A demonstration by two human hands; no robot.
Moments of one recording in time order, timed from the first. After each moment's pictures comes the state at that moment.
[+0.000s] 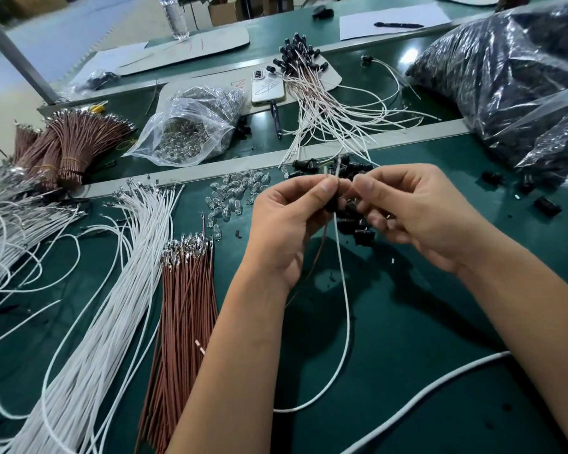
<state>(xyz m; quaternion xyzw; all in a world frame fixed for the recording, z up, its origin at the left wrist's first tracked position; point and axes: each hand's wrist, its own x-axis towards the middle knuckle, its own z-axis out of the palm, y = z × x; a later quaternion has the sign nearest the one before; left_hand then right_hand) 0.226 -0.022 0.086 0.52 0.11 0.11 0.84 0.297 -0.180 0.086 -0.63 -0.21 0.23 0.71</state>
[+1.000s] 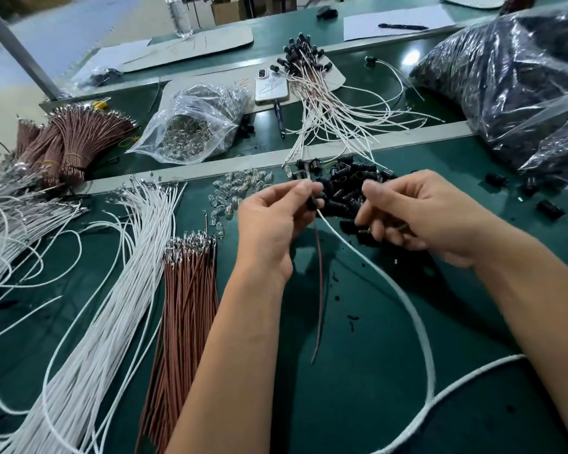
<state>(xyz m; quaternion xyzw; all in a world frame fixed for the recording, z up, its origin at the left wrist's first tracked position) 0.227 -0.009 0.081 0.54 0.24 0.16 0.79 0.310 -0.195 0.082 -0.71 -0.26 0.28 0.59</state>
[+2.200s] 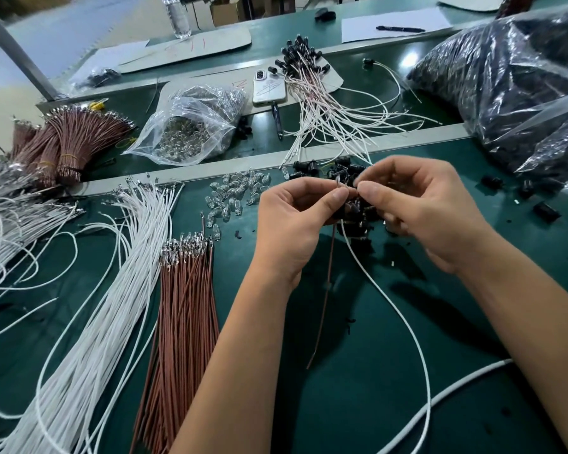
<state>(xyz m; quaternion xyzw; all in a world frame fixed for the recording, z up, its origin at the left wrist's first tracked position) 0.232 -0.023 0.073 0.64 0.08 0.18 0.74 0.308 -0.187 0.075 -0.67 -0.26 0.11 0.69</state>
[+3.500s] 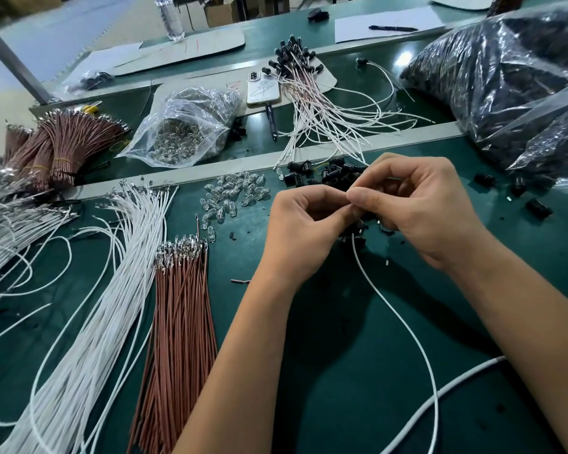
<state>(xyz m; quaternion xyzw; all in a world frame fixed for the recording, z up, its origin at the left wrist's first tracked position) 0.232 -0.034 0.072 0.72 0.05 0.14 0.68 0.302 -0.184 0.079 -0.67 -0.28 0.06 0.69</state>
